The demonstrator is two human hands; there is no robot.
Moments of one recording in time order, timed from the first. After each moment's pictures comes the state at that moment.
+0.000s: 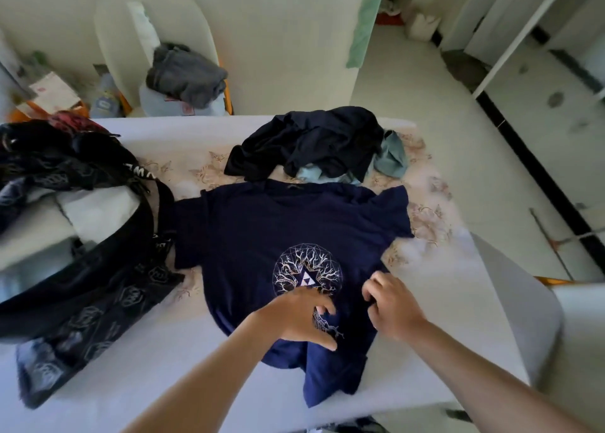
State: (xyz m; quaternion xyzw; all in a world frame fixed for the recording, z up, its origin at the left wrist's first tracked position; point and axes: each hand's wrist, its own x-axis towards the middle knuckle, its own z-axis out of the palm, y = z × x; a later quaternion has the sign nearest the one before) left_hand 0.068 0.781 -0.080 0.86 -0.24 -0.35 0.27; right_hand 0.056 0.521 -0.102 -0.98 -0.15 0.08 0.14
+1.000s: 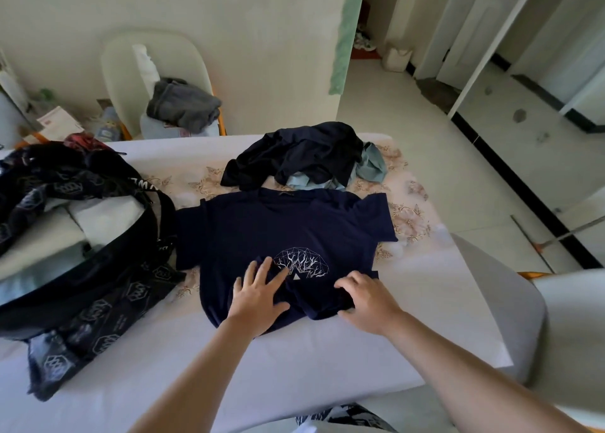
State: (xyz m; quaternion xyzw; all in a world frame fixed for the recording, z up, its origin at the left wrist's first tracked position) left_hand 0.035 0.824 -0.086 0.97 -0.10 -0.18 0.11; right_hand 0.031 0.548 -0.089 -0.97 -0.14 0.17 0.10
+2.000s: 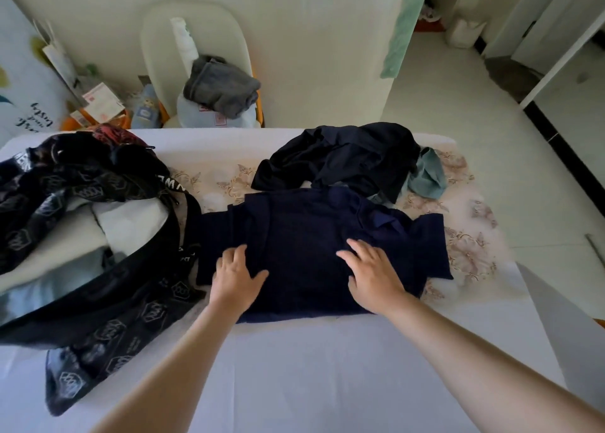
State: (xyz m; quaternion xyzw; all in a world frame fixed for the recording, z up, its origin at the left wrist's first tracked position) left_hand 0.129 0.895 -0.085 0.95 0.18 -0.13 0.24; right_hand 0.167 0.603 -0.101 -0.97 -0.22 0.07 0.08
